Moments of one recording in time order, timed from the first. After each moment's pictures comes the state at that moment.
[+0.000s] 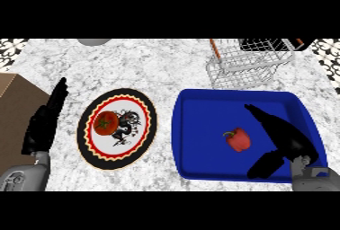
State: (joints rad) left arm -0.14 0.27 0.06 -1.47 -0.17 0.08 0.06; right arm -0.14 -0.33 0.20 -1.73 0.50 0.47 0.66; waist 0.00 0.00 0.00
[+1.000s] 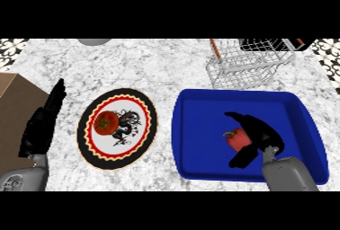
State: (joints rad) left arm -0.12 0.23 0.10 -1.50 -0.21 0.04 0.06; right arm -0.21 -0.18 0.18 -1.46 0.64 0.47 0.51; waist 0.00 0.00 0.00
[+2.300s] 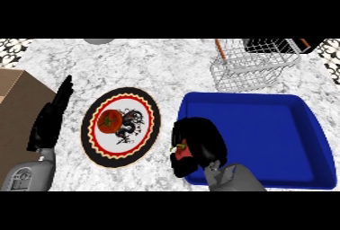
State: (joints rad) left arm -0.17 0.20 0.10 -1.46 -0.24 0.02 0.07; right arm -0.33 -0.02 0.57 -1.60 0.72 0.18 0.71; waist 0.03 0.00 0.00
